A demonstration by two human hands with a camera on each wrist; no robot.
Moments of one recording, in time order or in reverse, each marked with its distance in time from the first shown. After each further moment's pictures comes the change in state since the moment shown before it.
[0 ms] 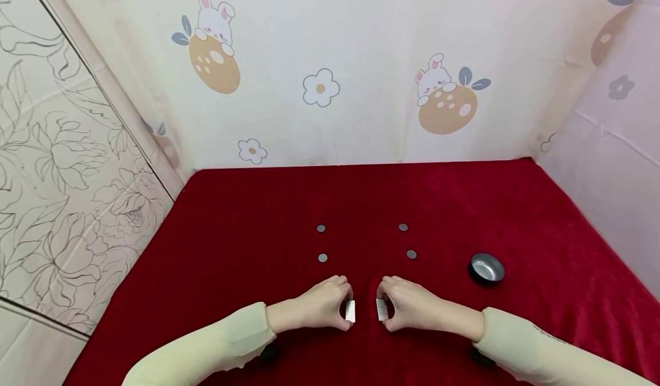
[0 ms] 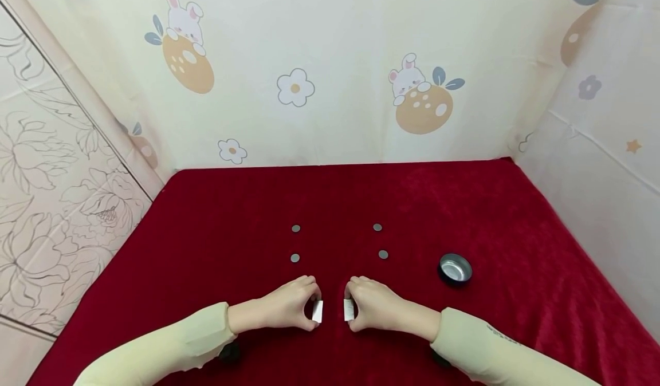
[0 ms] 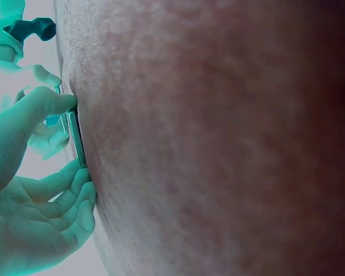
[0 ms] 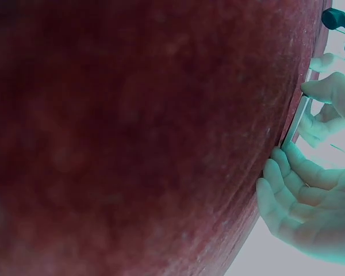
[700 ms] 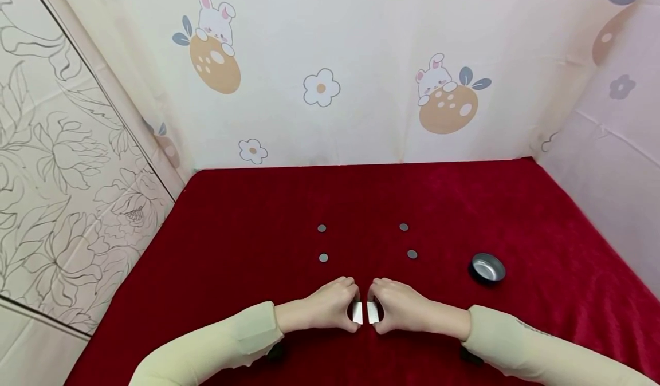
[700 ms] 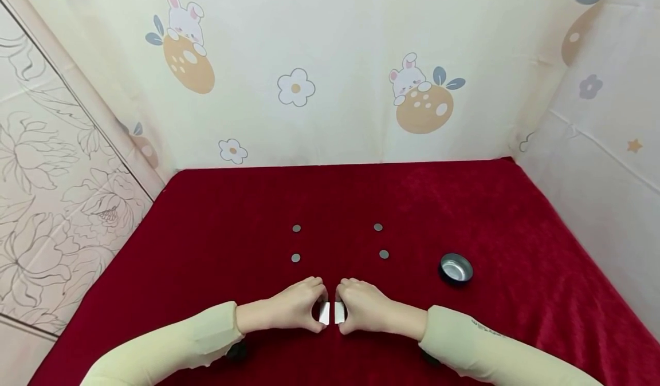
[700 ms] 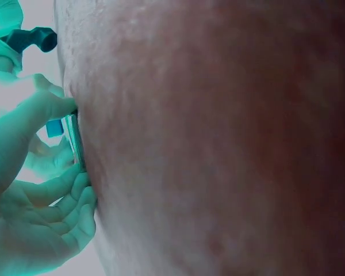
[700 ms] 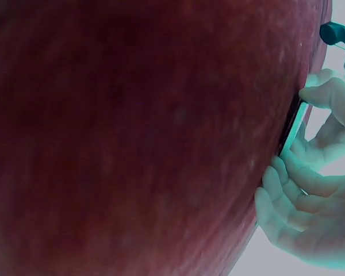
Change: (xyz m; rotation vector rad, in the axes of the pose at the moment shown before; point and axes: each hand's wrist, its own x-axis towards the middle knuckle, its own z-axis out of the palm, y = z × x) left_hand 0.009 0.009 0.001 0.061 -0.018 0.021; right_hand 0.013 -0.012 0.009 -0.069 0.012 -0.057
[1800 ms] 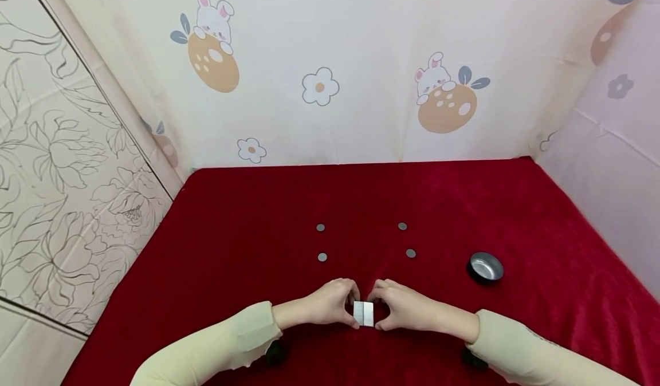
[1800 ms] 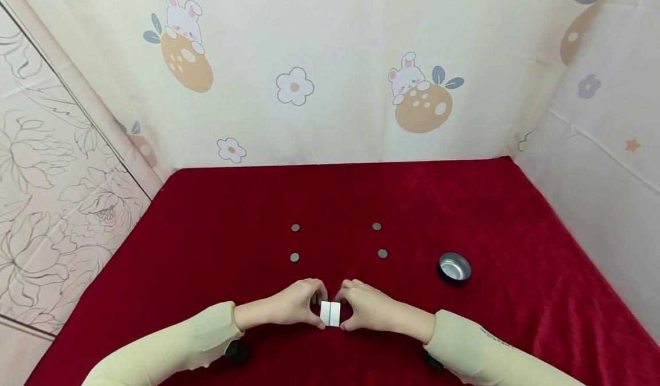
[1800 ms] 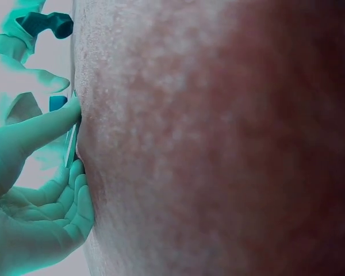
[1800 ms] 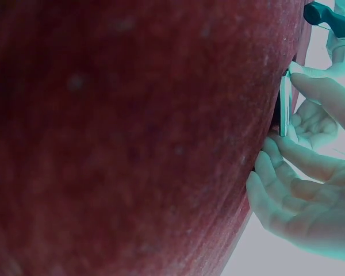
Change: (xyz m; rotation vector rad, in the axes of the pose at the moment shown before) left_hand 0.002 -0.002 0.000 -0.354 -0.043 -0.125; right_hand -0.009 0.006 -0.008 0.249 -0.107 0.054
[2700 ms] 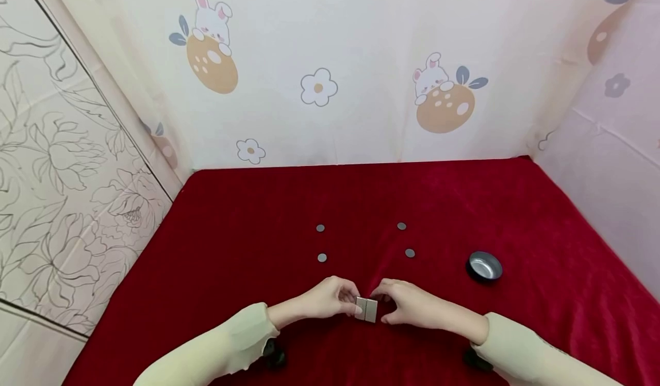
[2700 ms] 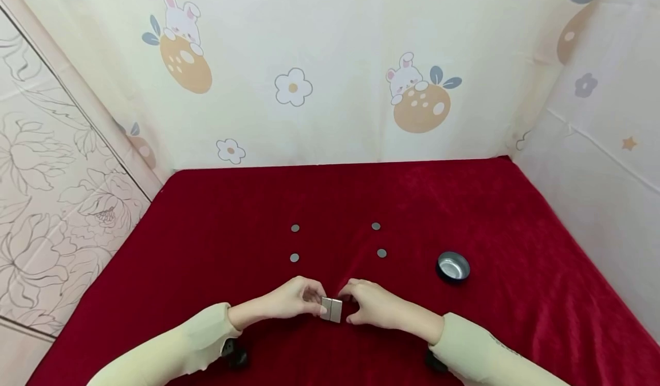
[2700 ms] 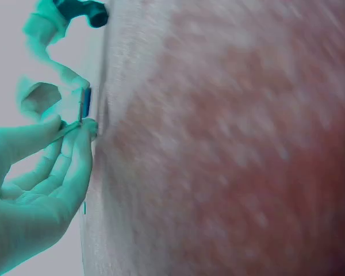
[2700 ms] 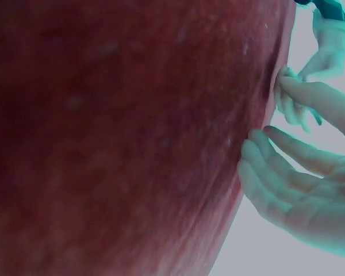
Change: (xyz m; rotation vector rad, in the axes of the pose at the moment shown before) left_hand -0.004 -0.001 -0.005 -0.519 -0.014 -0.048; right_hand -0.008 -0.001 -0.012 0.064 0.011 0.044
